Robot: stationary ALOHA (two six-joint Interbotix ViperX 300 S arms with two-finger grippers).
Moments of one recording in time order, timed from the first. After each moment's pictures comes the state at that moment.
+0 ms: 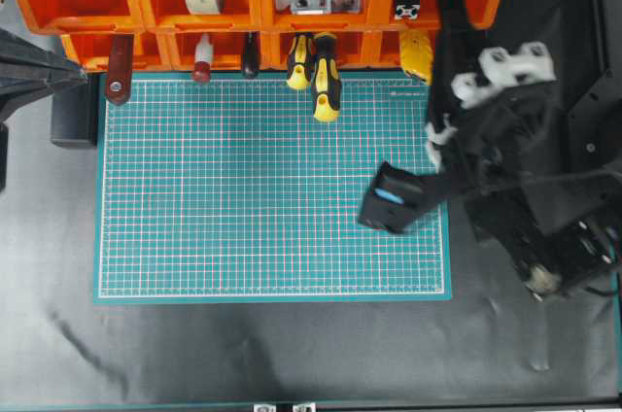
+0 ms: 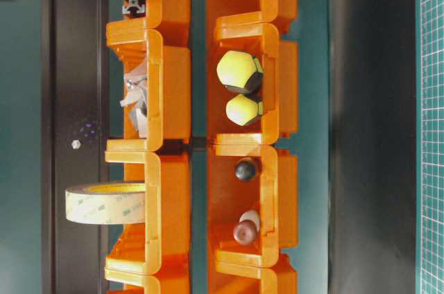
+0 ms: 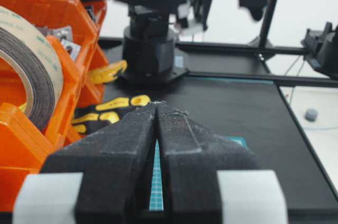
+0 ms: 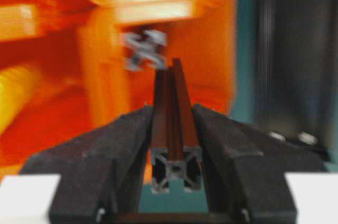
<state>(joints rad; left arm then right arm) 0.00 -0.94 1.03 0.03 -0.12 -0.09 0.54 -0.06 0.42 -1.28 1.80 0.54</state>
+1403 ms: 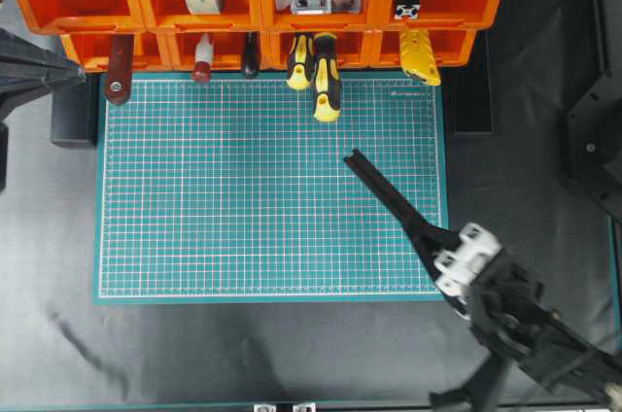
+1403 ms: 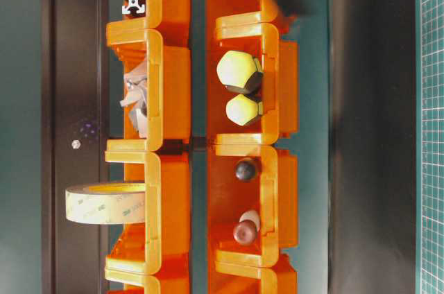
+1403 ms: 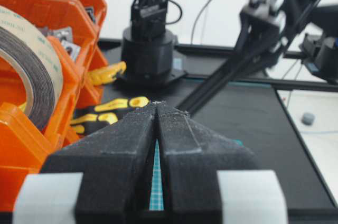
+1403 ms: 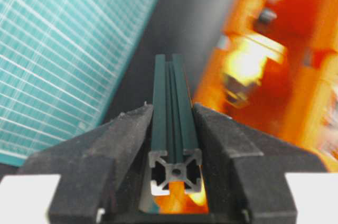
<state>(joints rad) 0.00 -0.94 1.03 0.03 -0.12 -0.11 0.84 0.00 0.48 -1.03 1.35 0.34</state>
